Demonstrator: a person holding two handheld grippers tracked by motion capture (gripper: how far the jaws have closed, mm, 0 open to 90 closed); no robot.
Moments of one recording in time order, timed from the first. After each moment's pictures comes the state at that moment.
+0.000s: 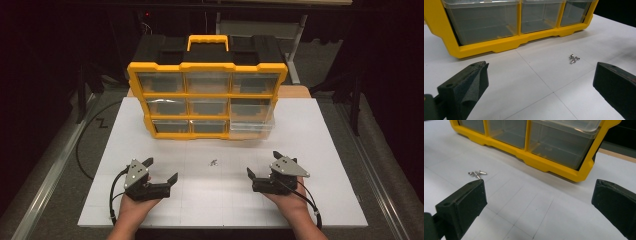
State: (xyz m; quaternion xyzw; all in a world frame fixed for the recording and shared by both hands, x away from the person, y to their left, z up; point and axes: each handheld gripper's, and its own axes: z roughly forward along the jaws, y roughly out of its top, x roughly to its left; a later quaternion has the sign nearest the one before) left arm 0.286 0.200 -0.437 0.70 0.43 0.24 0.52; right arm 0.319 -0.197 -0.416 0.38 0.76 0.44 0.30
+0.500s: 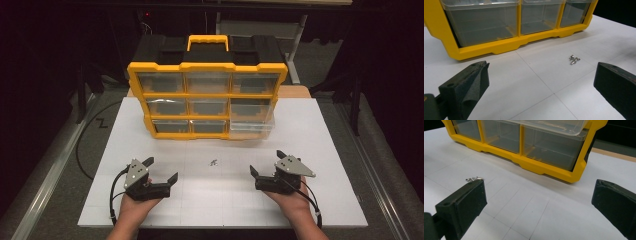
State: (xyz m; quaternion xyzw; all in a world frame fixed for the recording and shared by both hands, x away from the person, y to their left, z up) left arm 0.287 0.201 -0.438 0.70 0.43 0.24 0.52; right arm 0.320 -0.205 -0.413 0.39 0.74 0.45 0.30
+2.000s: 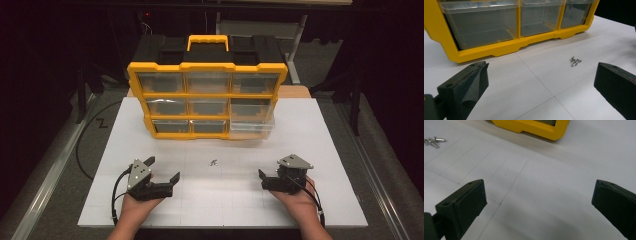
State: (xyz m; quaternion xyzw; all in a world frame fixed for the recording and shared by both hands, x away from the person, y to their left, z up) left arm 0.287 0.195 -0.439 0.70 0.43 0.25 0.52; right arm 0.333 -0.223 -0.429 0.46 0.78 0.34 0.27
